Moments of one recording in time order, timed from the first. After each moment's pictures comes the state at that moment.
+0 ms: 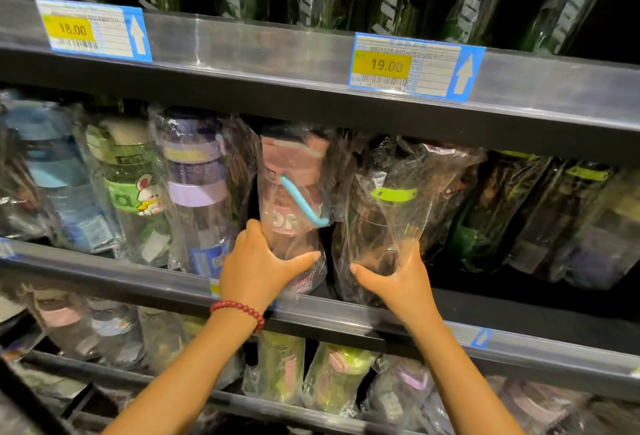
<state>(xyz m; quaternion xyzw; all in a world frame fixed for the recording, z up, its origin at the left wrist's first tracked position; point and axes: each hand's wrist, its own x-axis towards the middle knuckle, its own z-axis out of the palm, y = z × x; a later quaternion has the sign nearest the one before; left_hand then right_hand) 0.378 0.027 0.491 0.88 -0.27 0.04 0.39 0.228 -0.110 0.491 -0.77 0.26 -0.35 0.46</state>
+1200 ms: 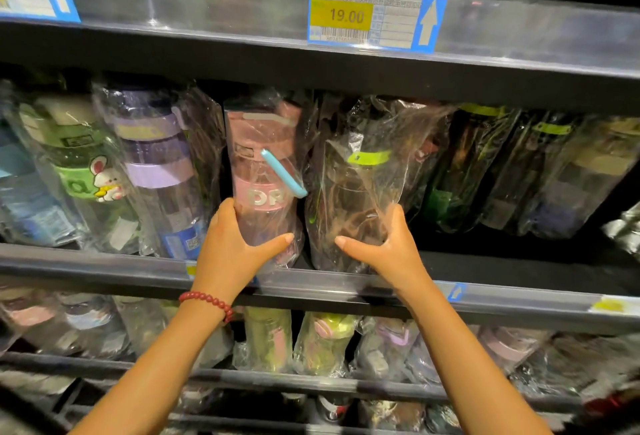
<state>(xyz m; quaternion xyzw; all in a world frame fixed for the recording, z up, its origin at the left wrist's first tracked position) 0.379 0.034 0.479 0.80 -0.35 0.02 0.50 0.211 -0.108 0.497 -0.76 0.26 -0.32 0.51</state>
